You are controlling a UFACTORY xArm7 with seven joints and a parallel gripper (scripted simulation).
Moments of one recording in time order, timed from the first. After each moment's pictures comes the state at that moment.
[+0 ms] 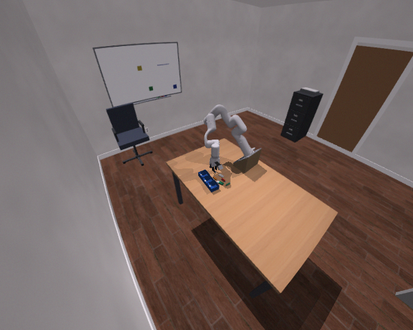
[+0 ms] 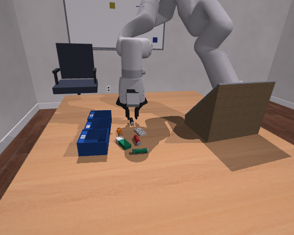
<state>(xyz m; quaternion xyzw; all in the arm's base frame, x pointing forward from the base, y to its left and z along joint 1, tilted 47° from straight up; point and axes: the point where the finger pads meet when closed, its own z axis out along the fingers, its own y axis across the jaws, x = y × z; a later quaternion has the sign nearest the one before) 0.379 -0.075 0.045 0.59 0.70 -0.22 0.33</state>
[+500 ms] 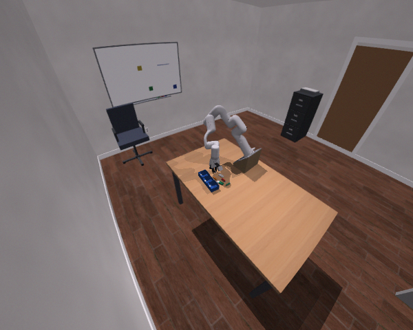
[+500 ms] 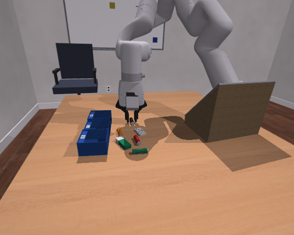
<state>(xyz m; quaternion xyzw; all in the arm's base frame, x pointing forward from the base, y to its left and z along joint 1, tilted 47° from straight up) 0.384 -0.082 0.037 0.59 0.70 -0.22 0.33</state>
